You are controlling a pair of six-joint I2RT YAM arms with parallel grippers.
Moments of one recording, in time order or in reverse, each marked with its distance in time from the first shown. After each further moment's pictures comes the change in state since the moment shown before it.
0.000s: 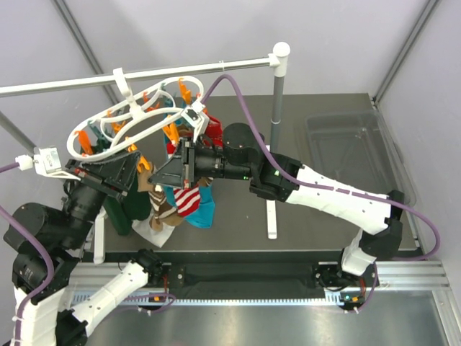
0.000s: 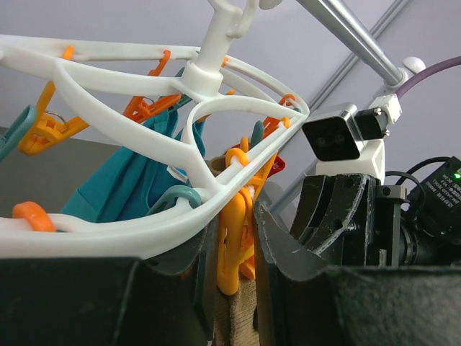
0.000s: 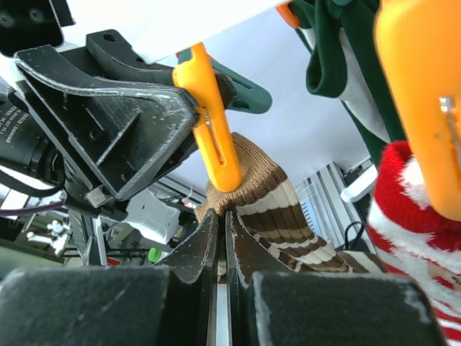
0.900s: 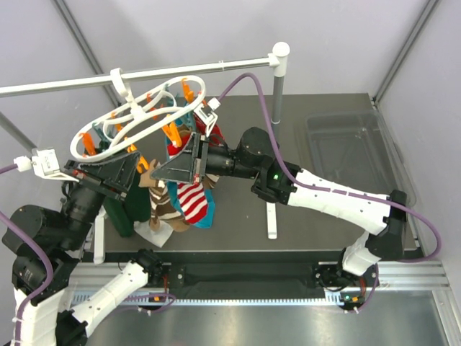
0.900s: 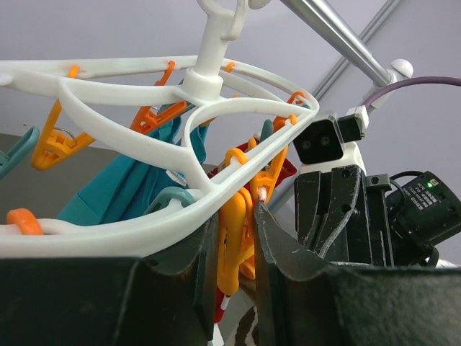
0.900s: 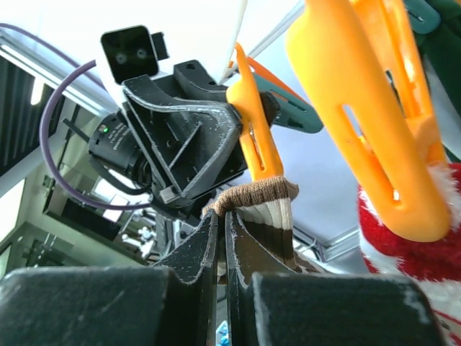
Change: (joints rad) left arm 0.000 -0.012 -0.007 0.017 0.014 0.000; right arm -0.052 -0.063 -0.240 0.437 -0.135 0.245
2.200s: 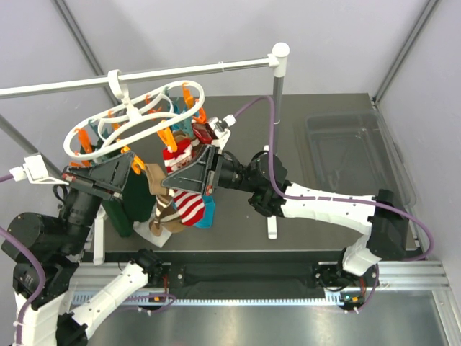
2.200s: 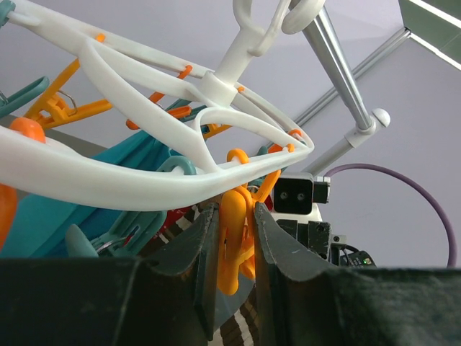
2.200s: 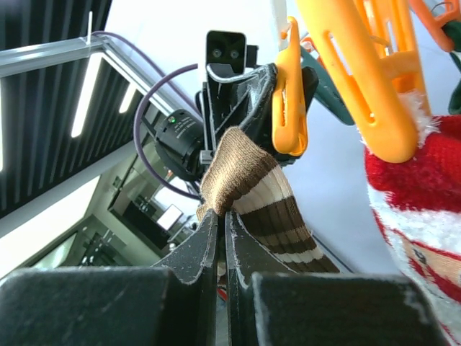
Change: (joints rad) left arm 0.000 -0.045 -0.041 0.021 -0.079 -0.207; right arm 0.000 -0.010 -0.307 0.606 -0.016 0.164
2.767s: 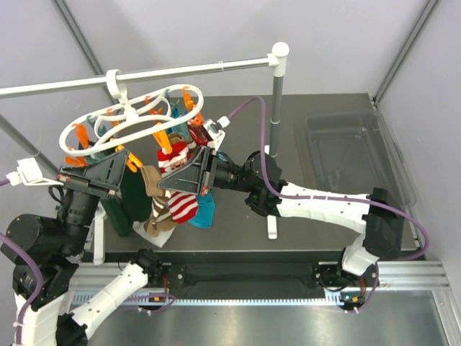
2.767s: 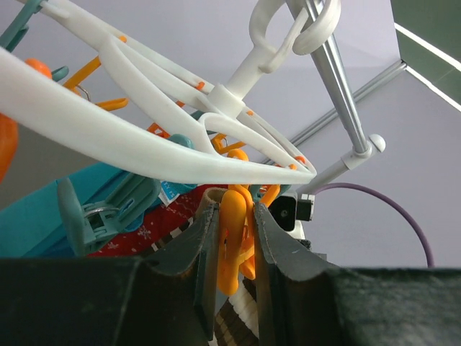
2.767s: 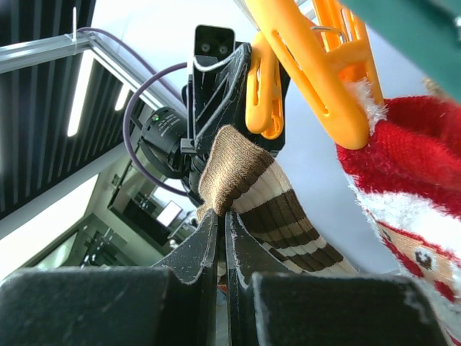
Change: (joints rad) left arm 0.000 -0.009 -0.003 0.004 -0.060 -0.057; right arm 0.002 0.033 0.014 -0.010 -0.011 0.006
